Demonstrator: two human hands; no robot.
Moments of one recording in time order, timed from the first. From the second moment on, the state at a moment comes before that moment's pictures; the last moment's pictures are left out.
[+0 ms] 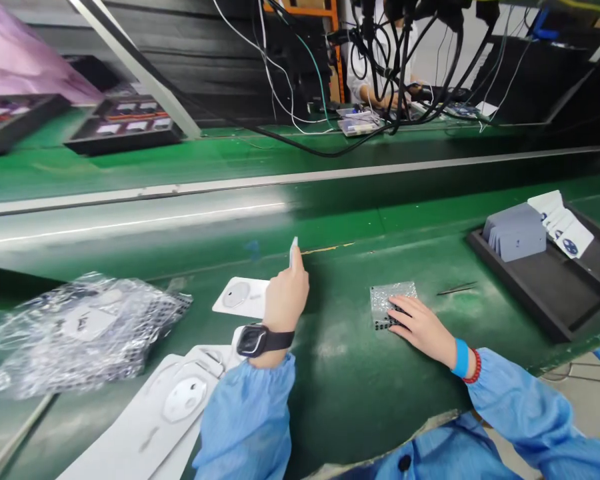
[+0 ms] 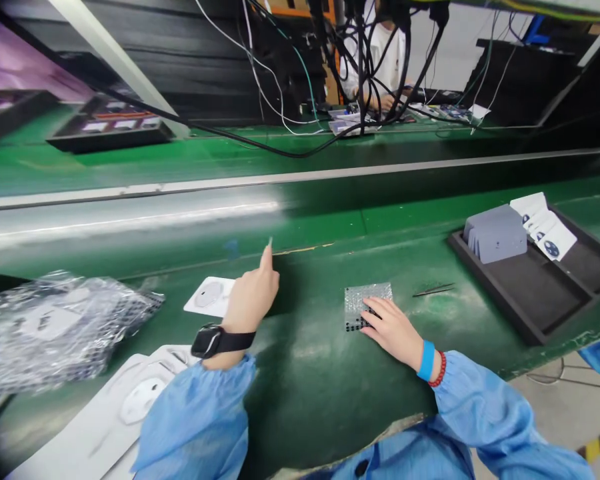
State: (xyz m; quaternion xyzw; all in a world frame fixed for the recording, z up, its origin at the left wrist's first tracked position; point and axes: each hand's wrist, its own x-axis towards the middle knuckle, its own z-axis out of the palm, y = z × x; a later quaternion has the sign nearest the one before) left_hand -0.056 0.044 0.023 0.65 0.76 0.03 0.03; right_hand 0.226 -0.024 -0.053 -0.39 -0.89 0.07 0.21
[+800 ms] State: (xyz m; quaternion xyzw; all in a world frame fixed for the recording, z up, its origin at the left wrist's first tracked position) left_hand -0.022 -0.056 0.022 0.10 0.48 0.40 0.78; right_hand 0.234 -0.029 -0.033 -0.40 -0.86 0.12 0.29
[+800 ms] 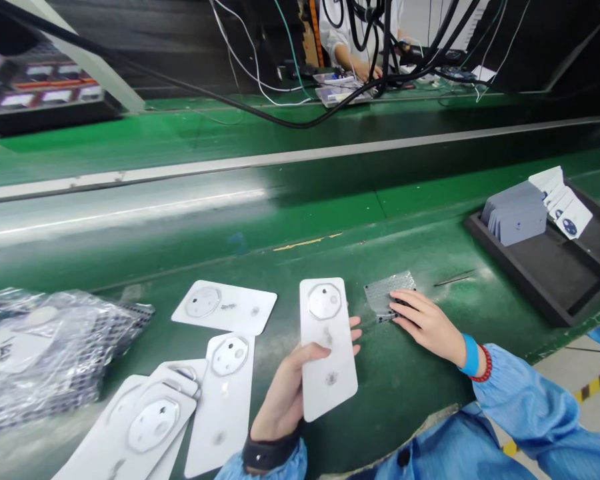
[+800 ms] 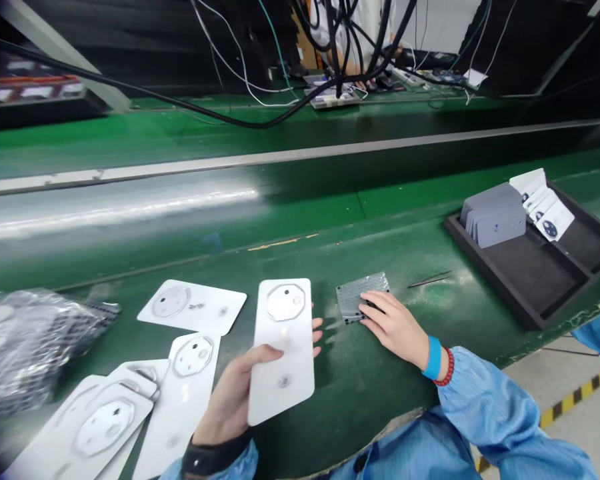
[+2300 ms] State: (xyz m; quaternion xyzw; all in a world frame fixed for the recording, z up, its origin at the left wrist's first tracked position) left_hand 0.039 -0.064 -0.026 0.33 0.62 0.42 0.57; right_hand 0.191 -0.038 -0.020 -0.35 -0.89 0.09 0.28
